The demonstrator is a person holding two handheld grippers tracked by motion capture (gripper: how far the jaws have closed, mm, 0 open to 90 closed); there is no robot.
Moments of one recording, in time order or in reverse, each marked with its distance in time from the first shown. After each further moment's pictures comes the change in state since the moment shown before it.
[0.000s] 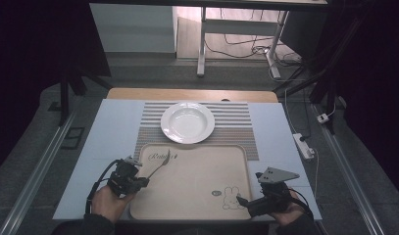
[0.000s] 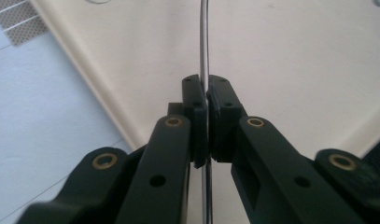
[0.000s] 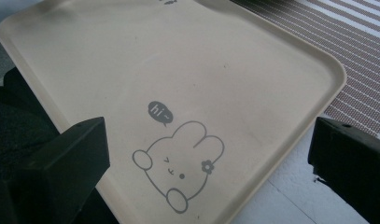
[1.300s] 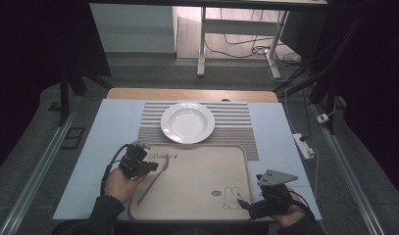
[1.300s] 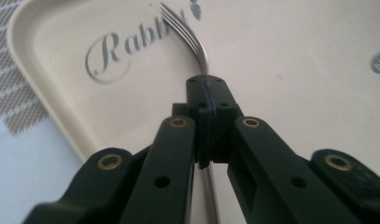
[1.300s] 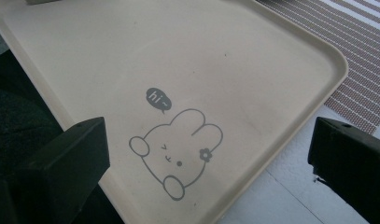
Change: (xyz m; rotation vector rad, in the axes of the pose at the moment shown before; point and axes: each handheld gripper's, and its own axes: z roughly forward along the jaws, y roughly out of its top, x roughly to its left) left arm 0.020 0.051 0.028 -0.036 -0.060 0.012; right arm 0.001 -0.005 0.000 0.035 -0.005 -0.029
